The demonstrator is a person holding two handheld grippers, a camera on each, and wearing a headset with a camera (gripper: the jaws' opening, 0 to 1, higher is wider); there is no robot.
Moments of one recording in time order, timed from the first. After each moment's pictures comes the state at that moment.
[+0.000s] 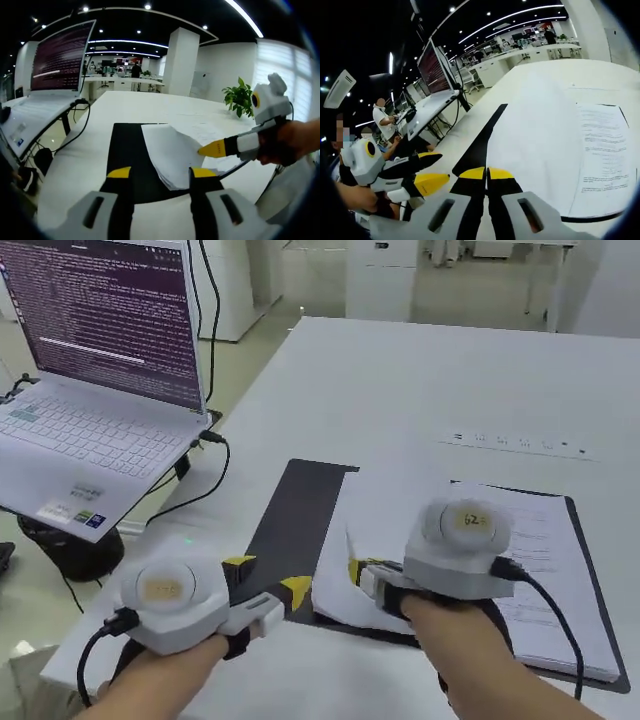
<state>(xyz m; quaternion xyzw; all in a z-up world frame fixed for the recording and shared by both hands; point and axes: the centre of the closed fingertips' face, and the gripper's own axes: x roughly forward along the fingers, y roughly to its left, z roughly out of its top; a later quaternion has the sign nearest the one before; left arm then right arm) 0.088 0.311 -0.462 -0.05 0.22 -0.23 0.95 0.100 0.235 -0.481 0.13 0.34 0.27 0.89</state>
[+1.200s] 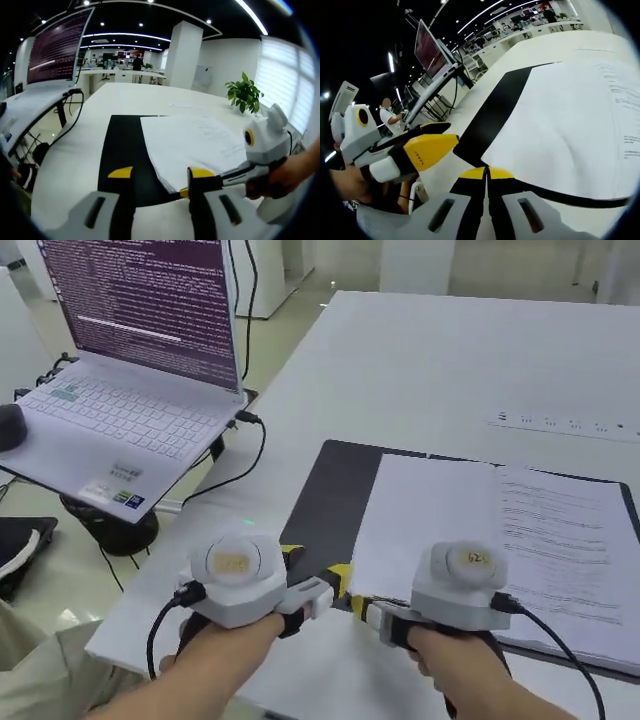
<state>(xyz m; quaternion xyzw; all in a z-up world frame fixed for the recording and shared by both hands) 0.109 0.289 -0.484 -0.05 0.25 -0.22 0.94 0.076 0.254 -0.535 0.18 0.38 0.30 0.85</state>
